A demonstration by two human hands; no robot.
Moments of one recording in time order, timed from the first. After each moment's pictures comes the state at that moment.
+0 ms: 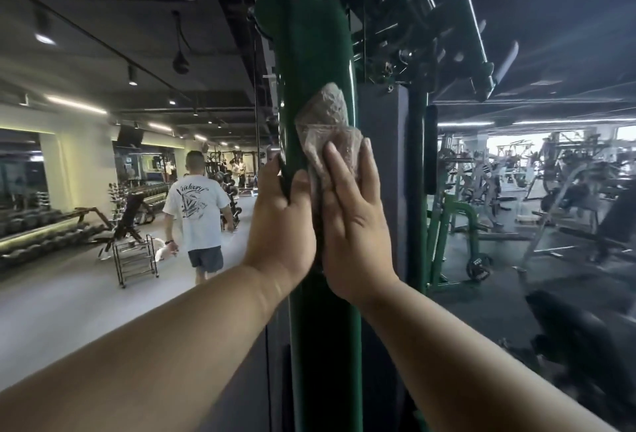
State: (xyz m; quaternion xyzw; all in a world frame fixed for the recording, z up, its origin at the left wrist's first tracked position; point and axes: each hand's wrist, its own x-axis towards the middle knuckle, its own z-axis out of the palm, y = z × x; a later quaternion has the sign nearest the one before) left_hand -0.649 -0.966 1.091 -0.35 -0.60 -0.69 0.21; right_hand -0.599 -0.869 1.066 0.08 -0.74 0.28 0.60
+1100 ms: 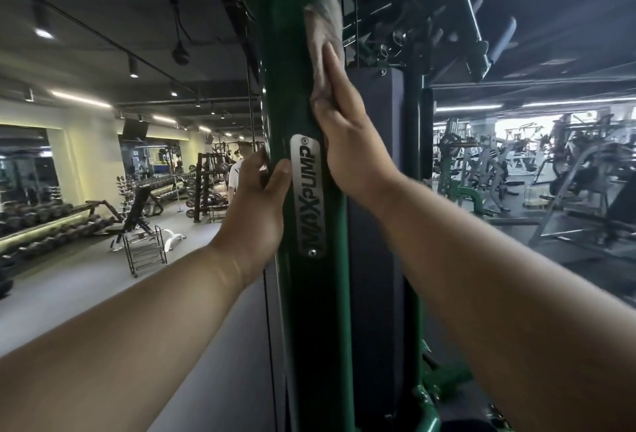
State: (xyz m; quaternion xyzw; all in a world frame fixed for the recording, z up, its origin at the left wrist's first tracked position) left_hand -0.648 -0.985 1.089 -0.41 -0.59 -0.69 0.10; right_hand -0.608 -0.843 1.156 0.20 -0.71 0.46 0.49
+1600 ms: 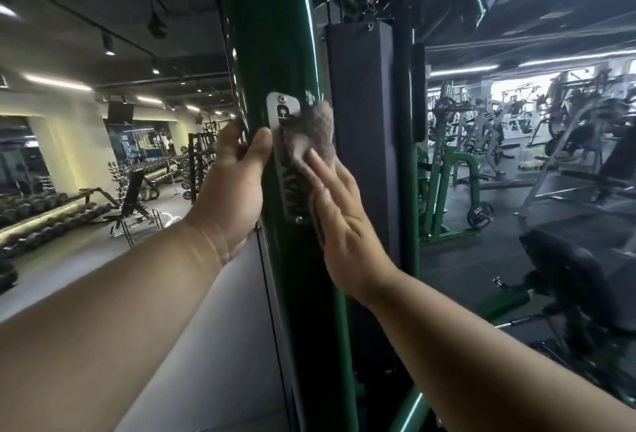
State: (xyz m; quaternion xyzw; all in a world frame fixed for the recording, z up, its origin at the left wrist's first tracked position) left_hand -0.655 -0.982 1.082 -0.42 -0.51 -0.75 0.03; right_hand -0.580 -0.853 1.001 0.16 -0.73 0.45 0.49
